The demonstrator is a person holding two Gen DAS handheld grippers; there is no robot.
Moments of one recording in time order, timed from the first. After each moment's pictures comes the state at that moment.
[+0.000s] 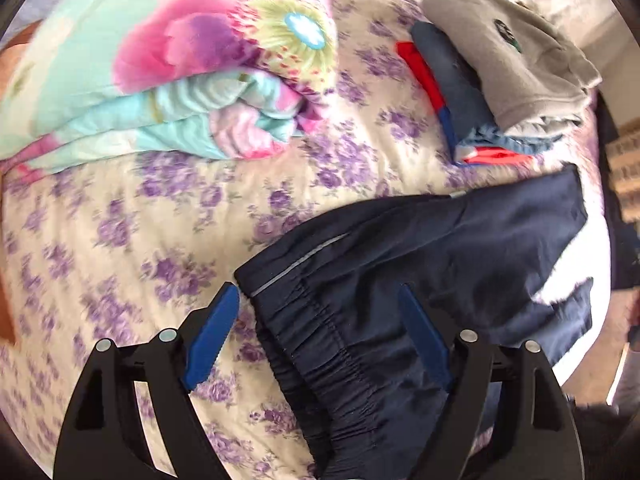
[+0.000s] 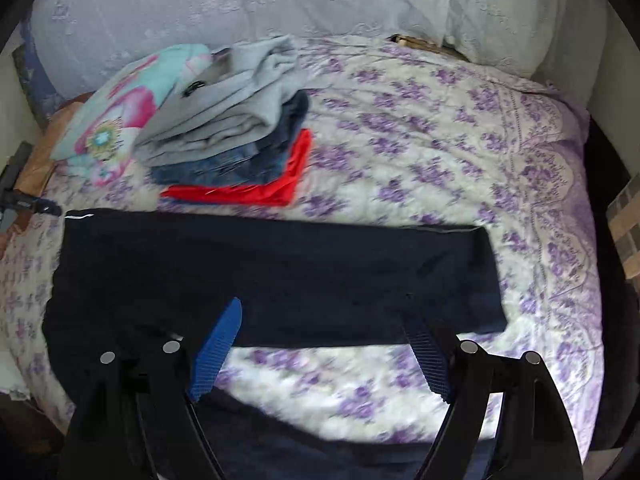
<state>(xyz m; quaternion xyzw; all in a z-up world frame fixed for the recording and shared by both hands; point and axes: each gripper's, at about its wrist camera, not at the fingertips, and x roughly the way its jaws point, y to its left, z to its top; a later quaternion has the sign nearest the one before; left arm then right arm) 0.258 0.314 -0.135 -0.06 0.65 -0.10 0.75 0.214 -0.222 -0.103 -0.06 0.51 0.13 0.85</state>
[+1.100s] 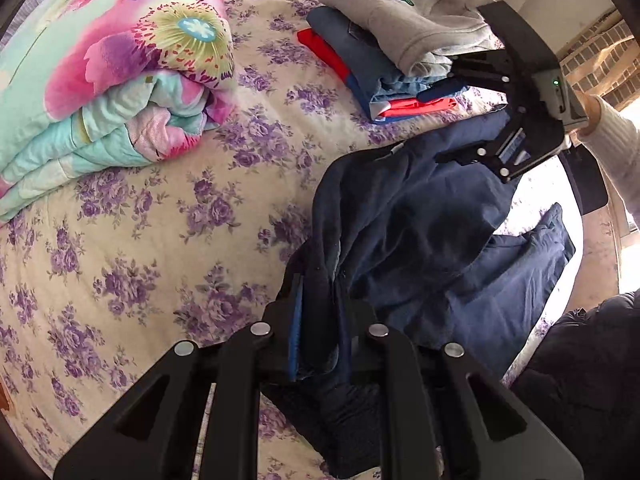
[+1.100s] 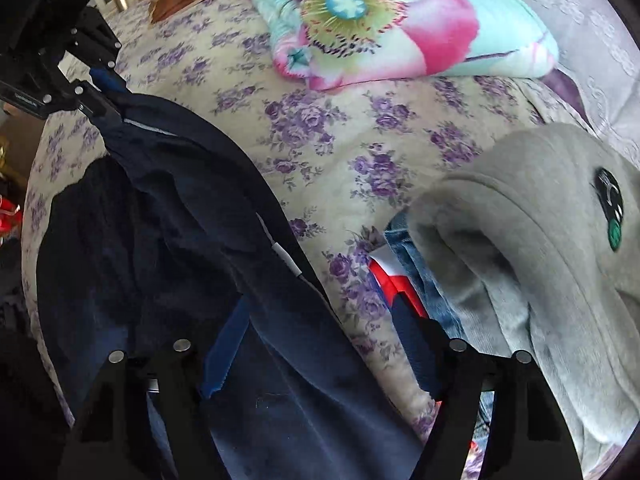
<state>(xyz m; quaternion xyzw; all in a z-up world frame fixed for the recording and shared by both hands) 0.203 0.300 -0.134 -0.02 0.60 -0.22 0.77 0.319 0.067 -0.191 -0.37 0.49 0.46 0.64</state>
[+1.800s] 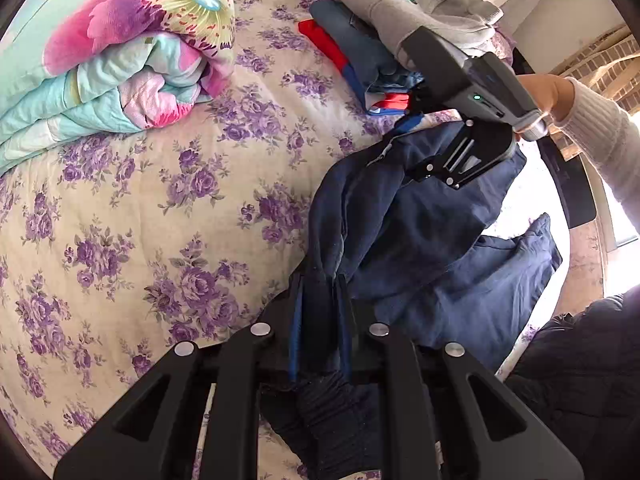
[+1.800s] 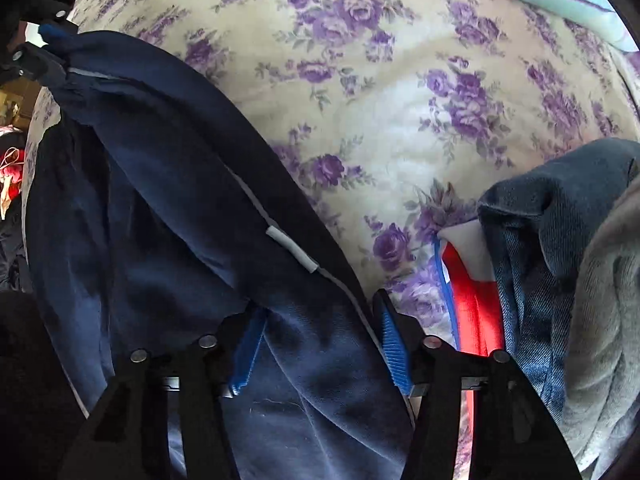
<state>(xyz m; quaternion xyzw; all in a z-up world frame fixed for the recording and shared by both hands) 0.190 0.305 -0.150 -0.06 0.61 -0.22 0.76 0.324 0.103 -0.258 -0.41 0.59 0.47 0.52</state>
